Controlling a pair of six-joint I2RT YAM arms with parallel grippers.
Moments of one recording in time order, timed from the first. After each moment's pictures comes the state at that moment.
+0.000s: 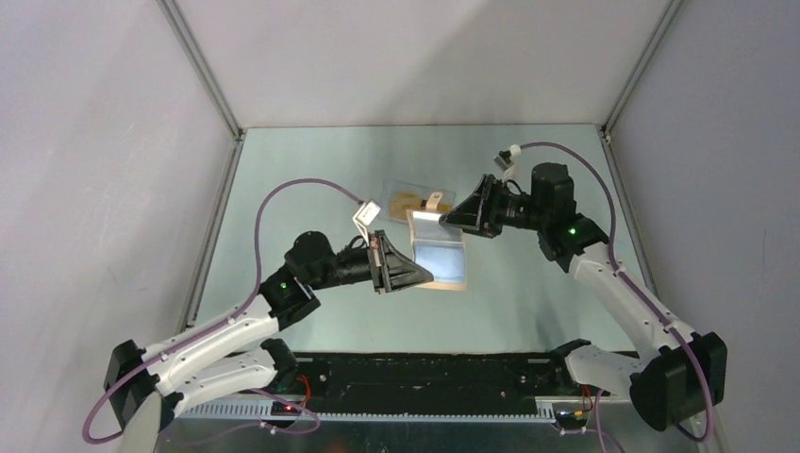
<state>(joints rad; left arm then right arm) -0.87 0.89 0.64 0.30 0.51 -0.90 0.39 1.12 0.96 -0.16 -0.76 0.87</state>
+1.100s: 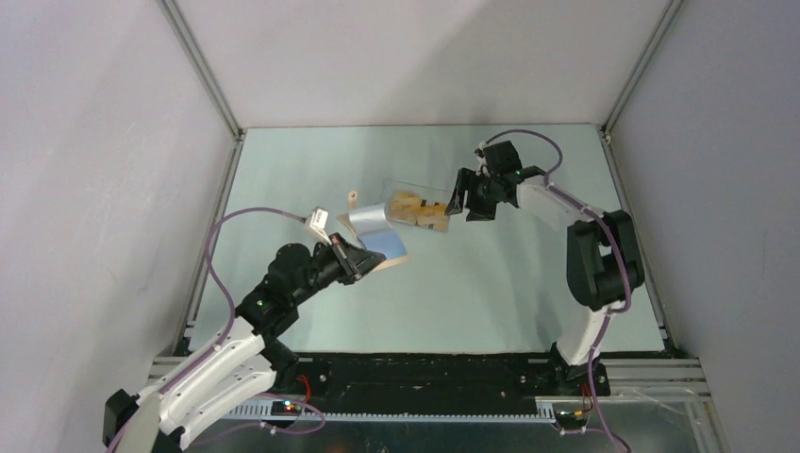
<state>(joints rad) -0.63 0.67 0.44 0.01 0.16 -0.94 0.34 1.78 1.30 -0.45 -0.35 0.50</state>
